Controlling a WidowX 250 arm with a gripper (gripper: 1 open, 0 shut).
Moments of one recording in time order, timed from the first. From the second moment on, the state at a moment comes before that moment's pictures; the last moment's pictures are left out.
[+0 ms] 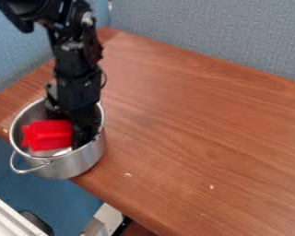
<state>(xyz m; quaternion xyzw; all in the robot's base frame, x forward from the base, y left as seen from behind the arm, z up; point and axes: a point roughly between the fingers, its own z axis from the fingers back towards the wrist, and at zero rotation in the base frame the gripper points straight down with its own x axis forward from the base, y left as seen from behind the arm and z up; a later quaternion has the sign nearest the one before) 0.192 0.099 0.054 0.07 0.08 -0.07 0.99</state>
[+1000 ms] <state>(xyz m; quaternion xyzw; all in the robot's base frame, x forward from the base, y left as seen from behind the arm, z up) 0.250 0.015 0.095 0.07 -0.06 -0.13 0.99</state>
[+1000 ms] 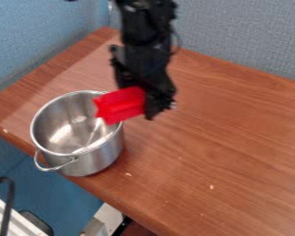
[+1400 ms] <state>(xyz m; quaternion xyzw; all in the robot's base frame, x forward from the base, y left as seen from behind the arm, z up) 0.269 0.022 0.075 0.06 -0.04 -0.13 0.99</state>
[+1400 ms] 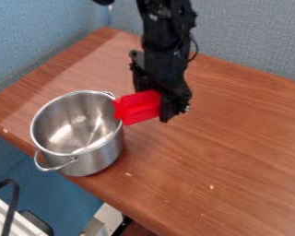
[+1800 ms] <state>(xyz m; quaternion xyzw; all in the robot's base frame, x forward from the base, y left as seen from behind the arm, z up) 0.277 0.025 0.063 0.07 -0.03 -0.03 1.00</state>
